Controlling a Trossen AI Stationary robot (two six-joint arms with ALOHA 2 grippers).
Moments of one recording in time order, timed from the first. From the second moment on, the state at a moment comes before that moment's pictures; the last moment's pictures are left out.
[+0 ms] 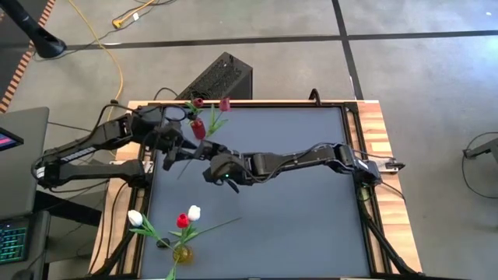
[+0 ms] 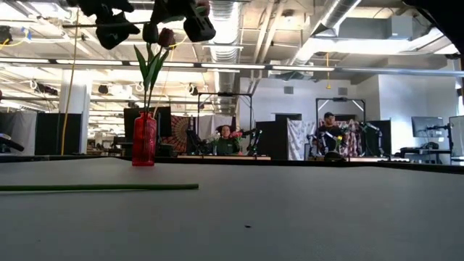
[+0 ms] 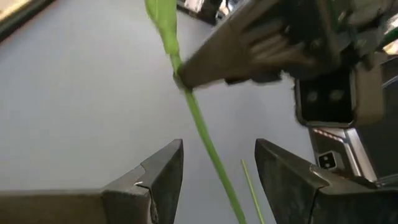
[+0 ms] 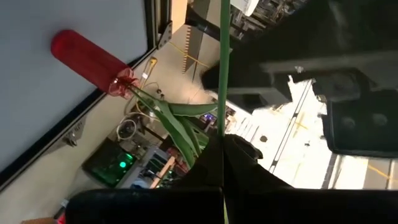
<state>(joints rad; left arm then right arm) 0.39 0.77 0.89 -0.69 0.43 -0.20 0.14 2.24 2.15 -0.25 0.89 -1.76</state>
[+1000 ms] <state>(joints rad) 0.39 0.78 0.89 -0.67 0.42 -0.16 0.15 2.24 2.15 -0.20 0.81 -1.80</state>
